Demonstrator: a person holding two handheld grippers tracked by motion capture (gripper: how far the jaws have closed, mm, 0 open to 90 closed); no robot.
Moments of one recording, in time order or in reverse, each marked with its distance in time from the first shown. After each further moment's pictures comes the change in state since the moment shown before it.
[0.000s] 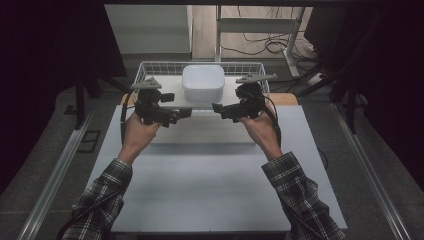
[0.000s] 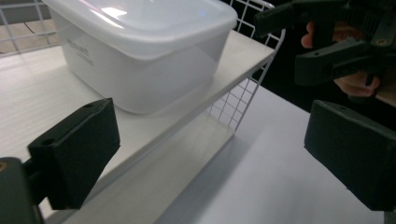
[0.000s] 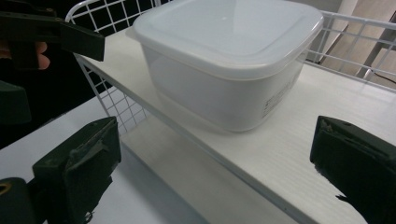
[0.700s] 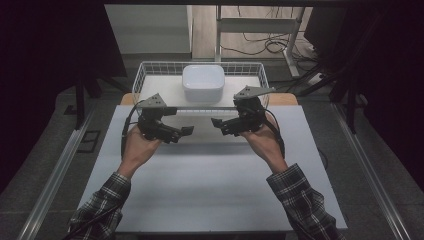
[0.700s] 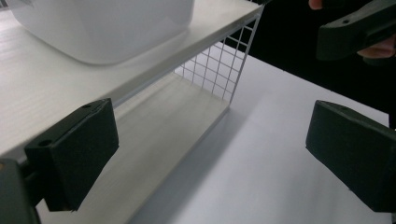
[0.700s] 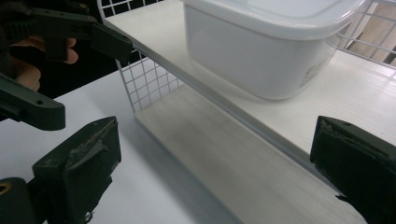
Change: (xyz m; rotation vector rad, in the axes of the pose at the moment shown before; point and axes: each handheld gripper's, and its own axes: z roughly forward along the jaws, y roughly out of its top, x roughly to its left) left arm -0.018 -0.032 0.003 0.042 -0.013 0.073; right arm 0.020 -0.022 -0.014 0.022 0.038 -0.094
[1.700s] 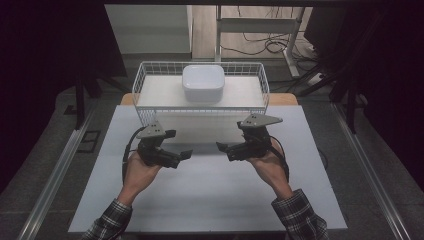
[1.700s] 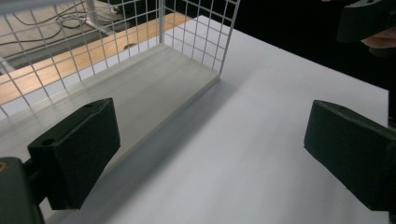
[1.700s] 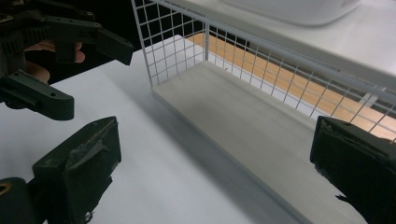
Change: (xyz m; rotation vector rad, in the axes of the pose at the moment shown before) left arm -0.029 -0.062 0.002 -0.004 0.013 -0.016; right arm 0.019 -0.061 -0.014 -0.024 0.038 0.000
